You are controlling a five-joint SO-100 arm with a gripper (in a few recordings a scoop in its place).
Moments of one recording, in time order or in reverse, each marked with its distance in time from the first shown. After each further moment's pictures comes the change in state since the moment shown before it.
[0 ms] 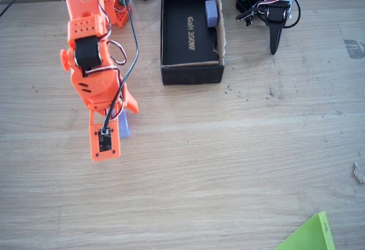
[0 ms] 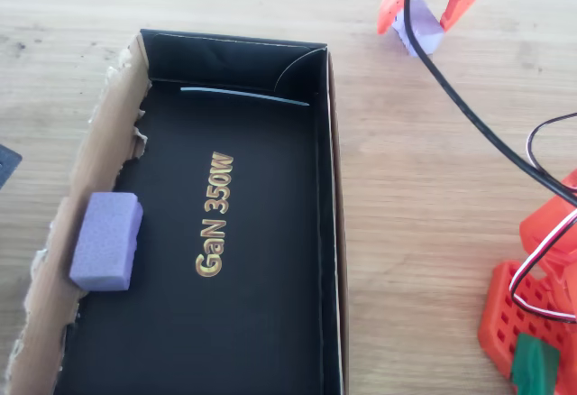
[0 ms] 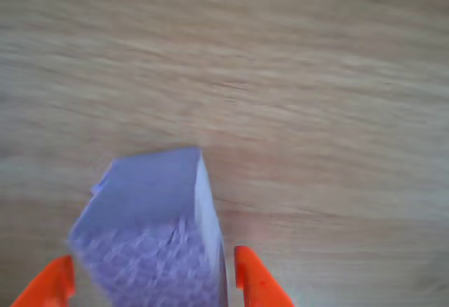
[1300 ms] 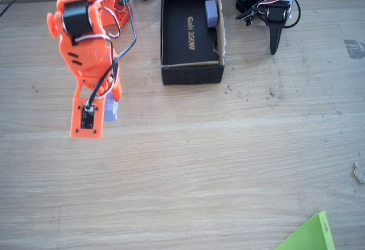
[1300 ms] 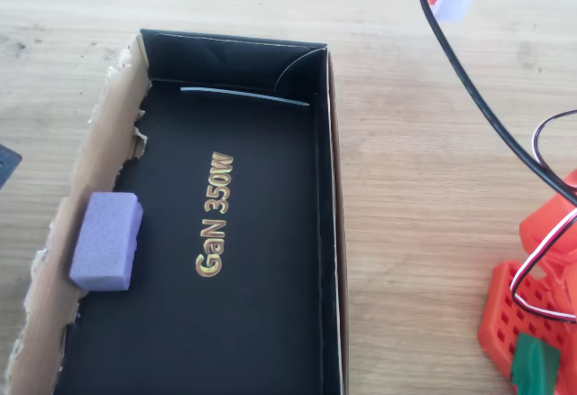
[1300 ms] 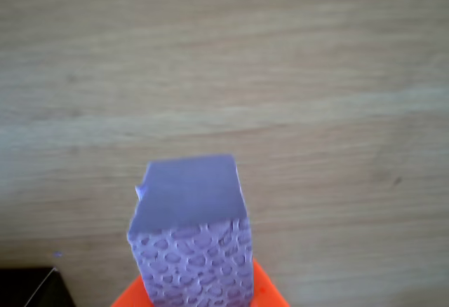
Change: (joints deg) arm -1.8 15.9 3.3 9.1 -11.8
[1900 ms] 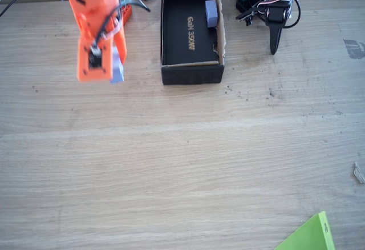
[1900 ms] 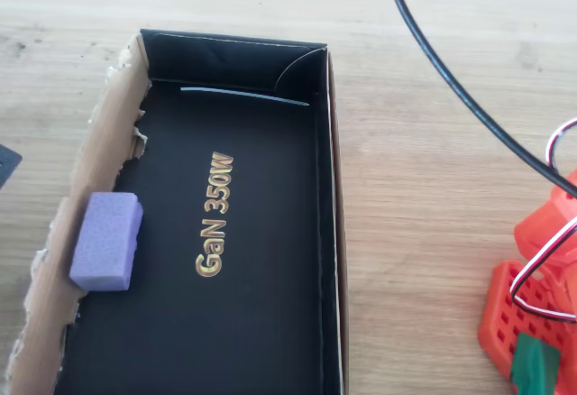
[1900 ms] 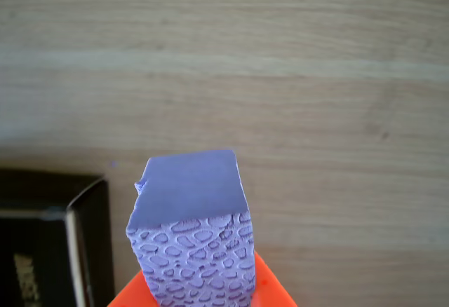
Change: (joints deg) arm -6.3 28.8 19.7 0.2 1.7
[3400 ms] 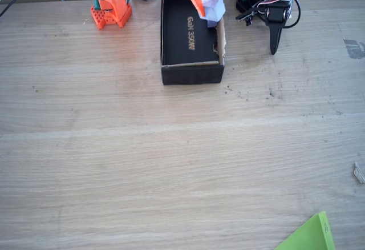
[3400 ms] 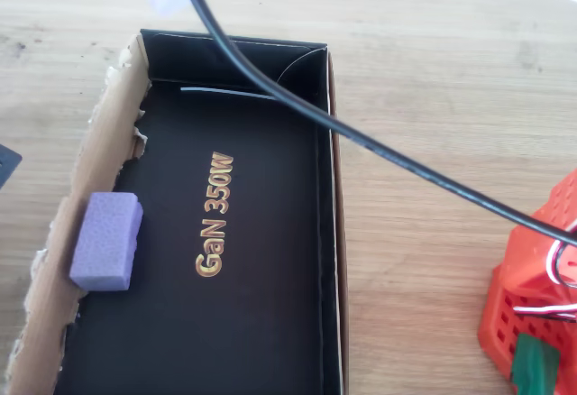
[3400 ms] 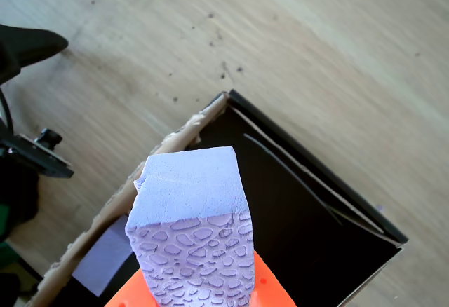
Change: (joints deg) arm -44.3 -26.5 -40.8 0.7 -9.5
